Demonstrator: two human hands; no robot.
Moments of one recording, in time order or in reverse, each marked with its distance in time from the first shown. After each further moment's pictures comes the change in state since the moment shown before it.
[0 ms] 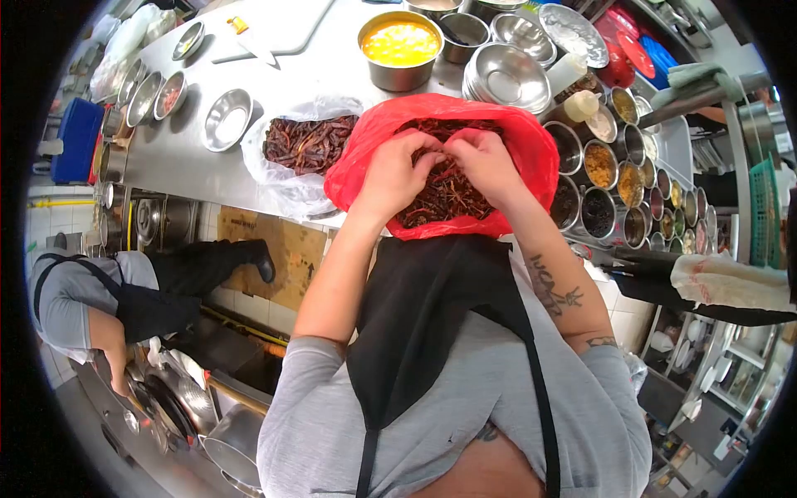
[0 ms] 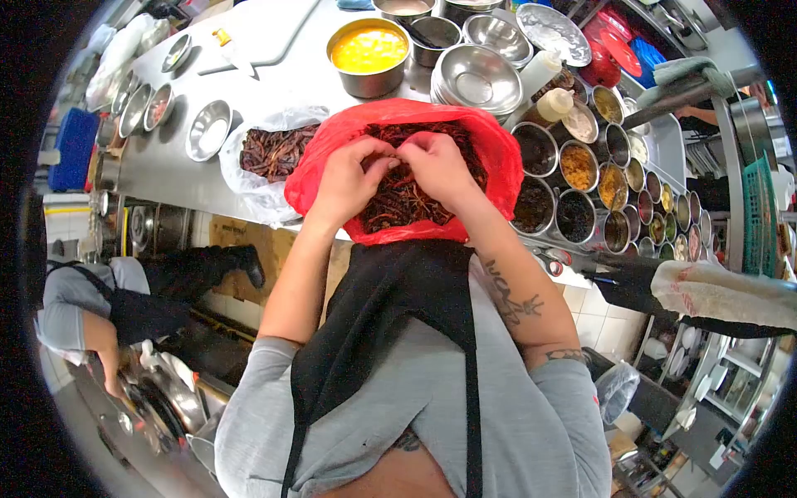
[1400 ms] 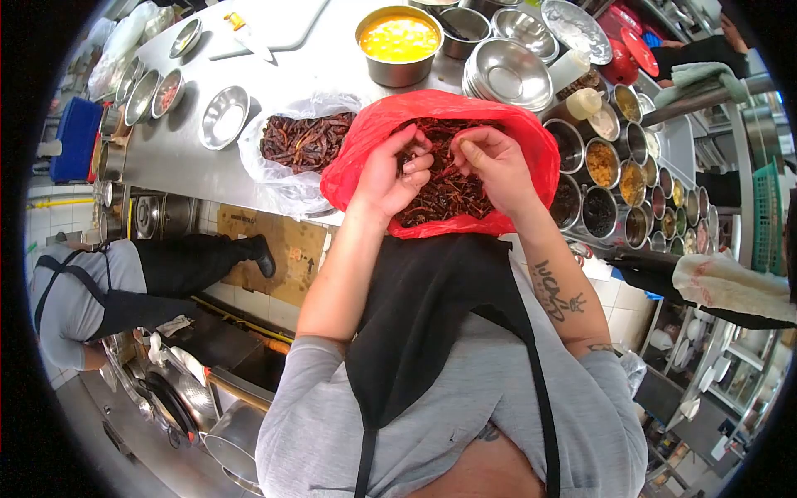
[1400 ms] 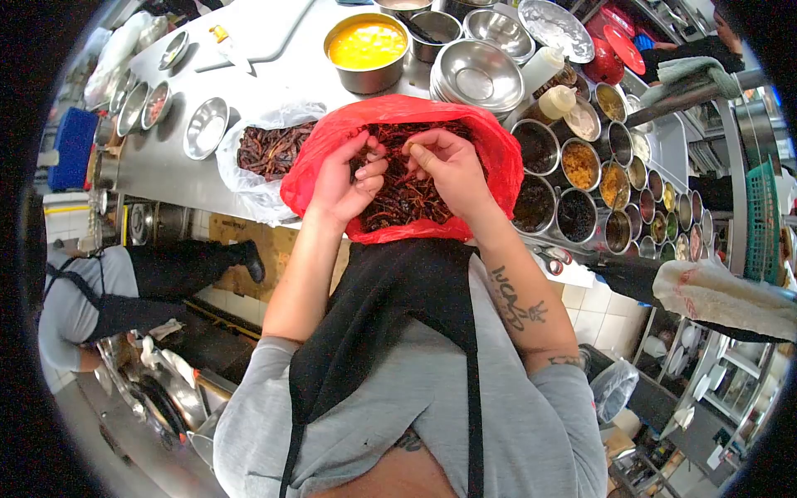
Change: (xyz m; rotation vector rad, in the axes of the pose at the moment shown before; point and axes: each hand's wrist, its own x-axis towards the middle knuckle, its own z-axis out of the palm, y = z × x) left_hand 0.003 -0.037 0.010 -1.715 -0.165 -0.649; right_hand -0.013 0.013 -0.013 0.204 -0.052 -0.208
